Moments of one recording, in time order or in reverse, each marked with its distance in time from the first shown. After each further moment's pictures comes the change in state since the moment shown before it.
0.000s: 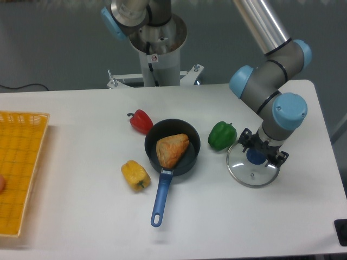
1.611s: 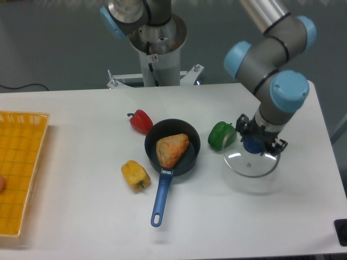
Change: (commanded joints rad) arm -0.078 0.190 0.078 -0.298 0.003 -0.014
